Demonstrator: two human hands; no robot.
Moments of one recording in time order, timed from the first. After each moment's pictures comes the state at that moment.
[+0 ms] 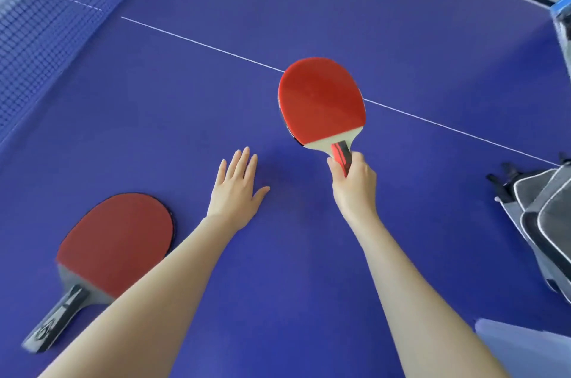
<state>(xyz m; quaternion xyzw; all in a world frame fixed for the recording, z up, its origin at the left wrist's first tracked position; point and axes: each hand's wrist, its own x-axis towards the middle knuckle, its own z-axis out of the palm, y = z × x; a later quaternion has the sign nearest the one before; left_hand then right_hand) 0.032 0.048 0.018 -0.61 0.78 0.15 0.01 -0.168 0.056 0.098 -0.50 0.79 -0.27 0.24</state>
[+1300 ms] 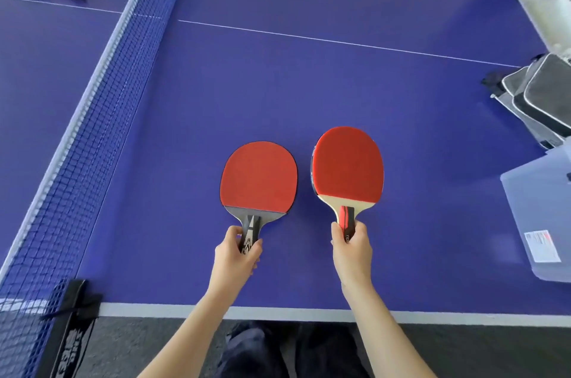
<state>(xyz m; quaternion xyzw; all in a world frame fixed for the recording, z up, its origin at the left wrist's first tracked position) 0.279 0.299 0.060 -0.66 0.46 0.56 -0.21 0.095 0.340 0.096 -0.21 0.84 -0.37 0.34</state>
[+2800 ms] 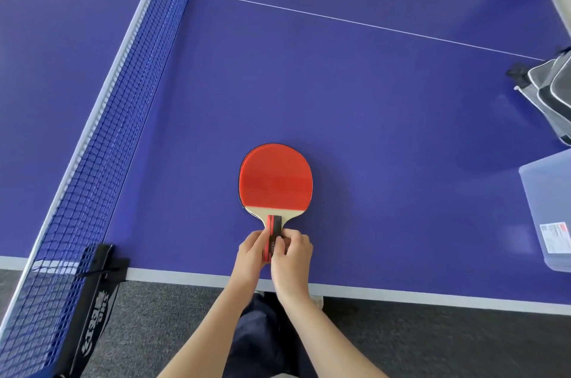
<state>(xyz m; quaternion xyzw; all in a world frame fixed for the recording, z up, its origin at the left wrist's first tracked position) 0.300 0.332 0.043 -0.59 0.29 0.71 -0.25 0.232 0.354 0.043 -0.29 0.83 -0.29 0.36</state>
